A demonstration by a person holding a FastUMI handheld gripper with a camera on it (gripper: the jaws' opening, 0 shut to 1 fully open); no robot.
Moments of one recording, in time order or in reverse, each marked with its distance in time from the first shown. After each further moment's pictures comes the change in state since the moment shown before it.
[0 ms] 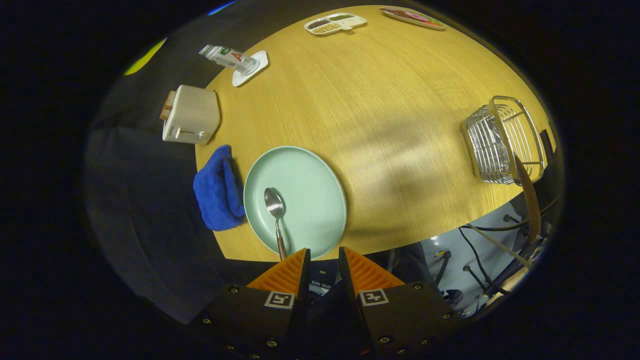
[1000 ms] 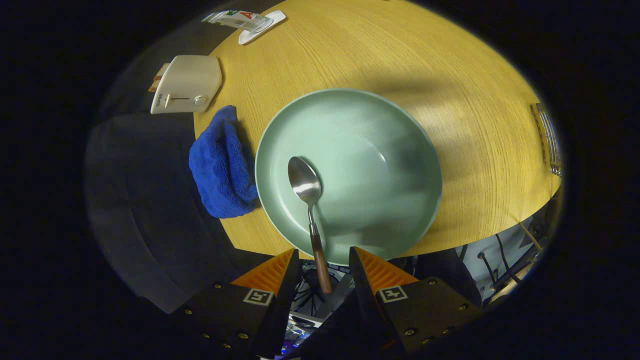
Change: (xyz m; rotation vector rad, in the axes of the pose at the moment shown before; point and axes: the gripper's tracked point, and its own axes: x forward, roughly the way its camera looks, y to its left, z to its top) arm 0.078 0.052 -0.022 0.030 0.177 0.062
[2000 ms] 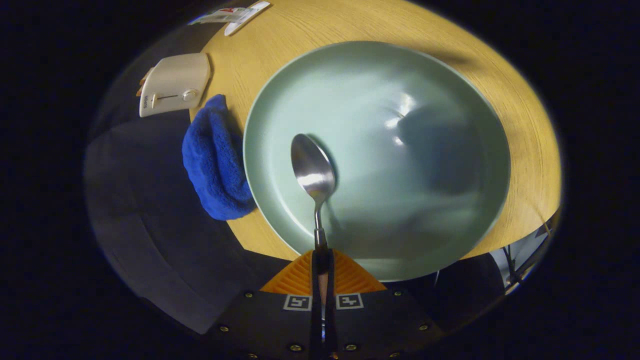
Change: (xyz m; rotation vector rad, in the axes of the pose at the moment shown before) arm 0.044 0.011 -0.007 0.009 0.077 0.089
